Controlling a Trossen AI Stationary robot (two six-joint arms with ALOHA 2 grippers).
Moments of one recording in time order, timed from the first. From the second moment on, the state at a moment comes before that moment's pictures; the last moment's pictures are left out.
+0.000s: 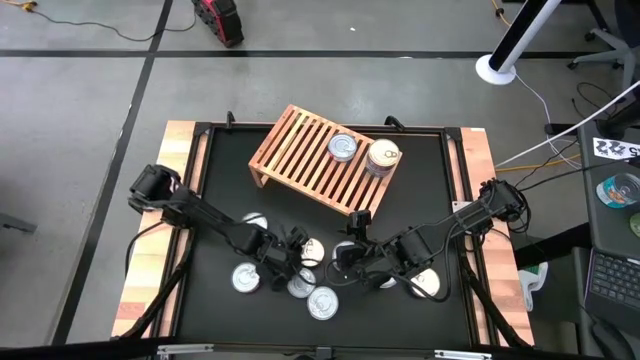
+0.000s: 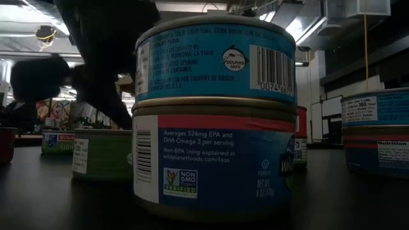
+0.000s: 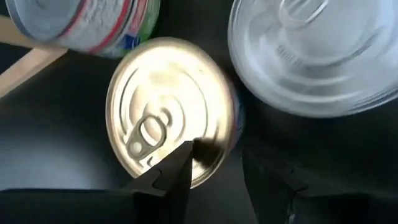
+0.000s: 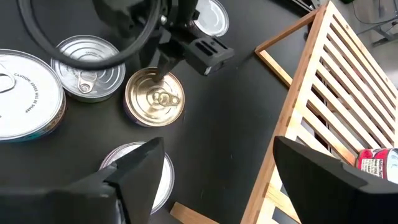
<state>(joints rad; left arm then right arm) -0.39 1.75 1.03 -0.41 -0.32 0.49 0.51 1.83 1.80 -1.08 0.61 0.12</state>
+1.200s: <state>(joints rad) -0.40 1.76 1.09 -0.41 -0.40 0.23 0.51 1.85 1.52 -0.78 0.64 0.07</state>
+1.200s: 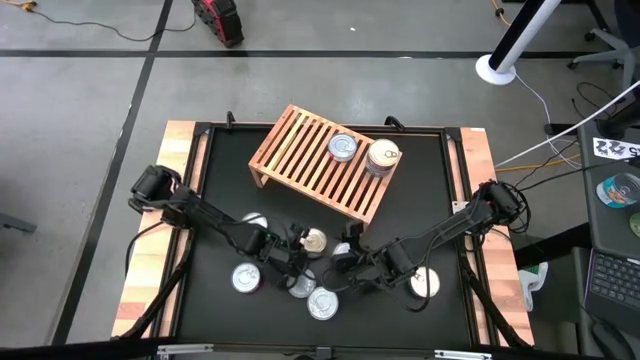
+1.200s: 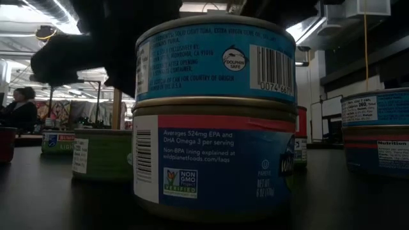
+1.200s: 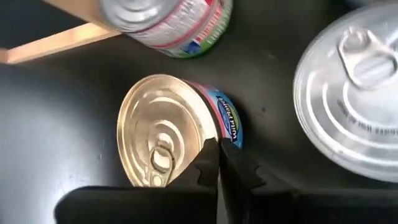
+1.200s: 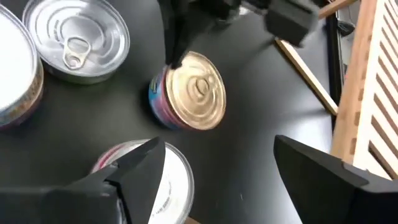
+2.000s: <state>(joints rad) -0.34 1.54 1.11 -0.35 -0.33 0.02 0.51 1.85 1.50 -0.63 0.70 -0.19</state>
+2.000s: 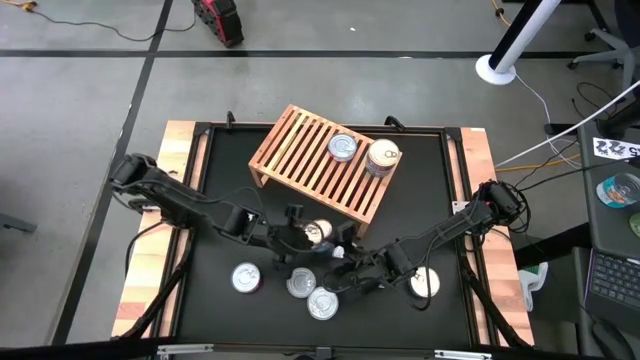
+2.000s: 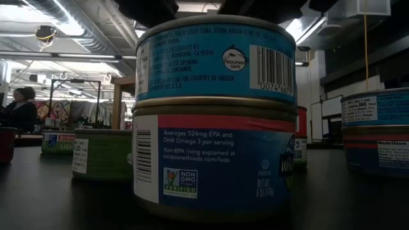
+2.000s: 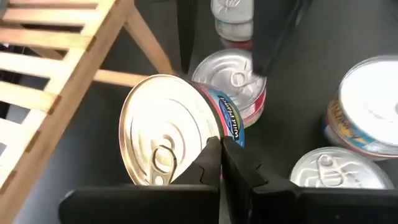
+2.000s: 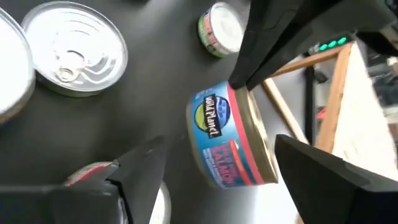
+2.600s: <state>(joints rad) -0.34 1.51 1.11 -0.30 -0.25 0.01 0.51 1.85 1.50 -0.58 0.77 -0.32</state>
